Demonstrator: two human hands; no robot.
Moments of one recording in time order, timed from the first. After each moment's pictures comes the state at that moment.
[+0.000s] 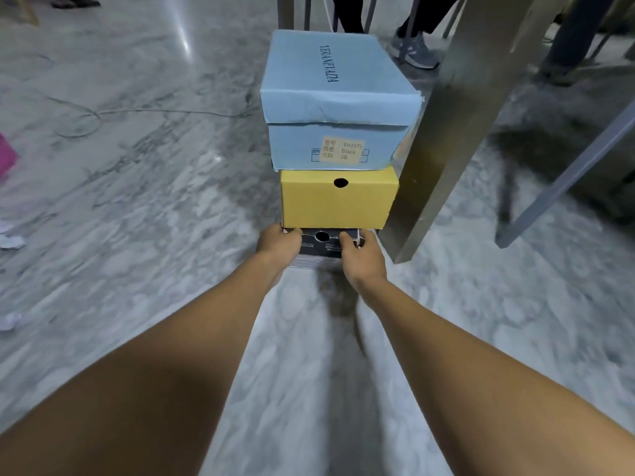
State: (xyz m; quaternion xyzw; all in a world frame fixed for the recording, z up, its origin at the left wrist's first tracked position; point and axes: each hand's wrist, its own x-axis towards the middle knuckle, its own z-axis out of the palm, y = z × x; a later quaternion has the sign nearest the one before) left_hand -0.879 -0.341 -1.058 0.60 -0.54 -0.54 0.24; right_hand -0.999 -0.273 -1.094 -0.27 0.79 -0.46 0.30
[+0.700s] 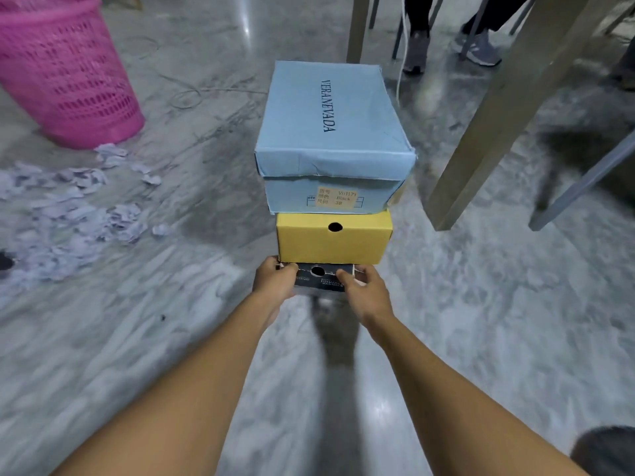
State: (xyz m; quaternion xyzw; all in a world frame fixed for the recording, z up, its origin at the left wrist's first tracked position) left_hand -0.702 -0.207 -1.066 0.65 -0.41 -0.57 0.30; right_hand -0.842 -0.134 -1.069 -0.30 0.75 -0.43 0.40
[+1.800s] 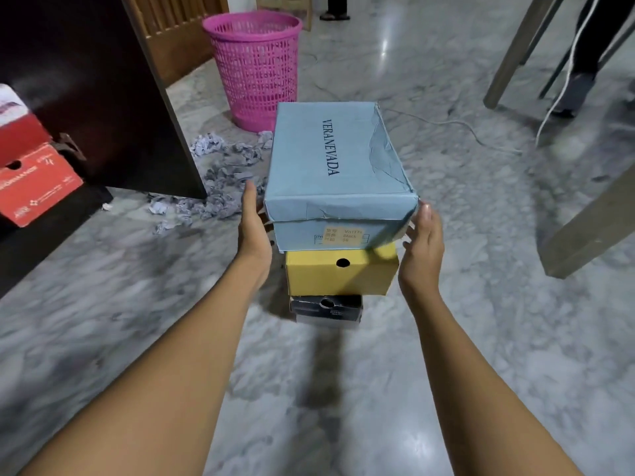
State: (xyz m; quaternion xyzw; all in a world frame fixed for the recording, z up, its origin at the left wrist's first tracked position) left_hand -0.518 -0.136 -0.950 0.58 -0.25 -0.48 0.61; right_hand -0.729 -0.128 -0.979 -0.42 0.56 -0.61 0.37
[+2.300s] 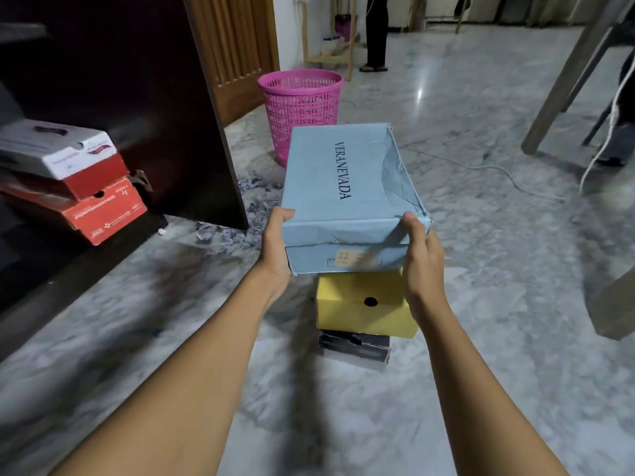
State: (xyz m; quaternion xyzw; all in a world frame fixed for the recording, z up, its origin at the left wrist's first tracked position) left_hand -0.500 -0.125 -0.906 0.51 -0.30 -0.52 0.61; right_hand -0.688 -0.142 -0.925 -0.46 0.48 -0.60 0.44
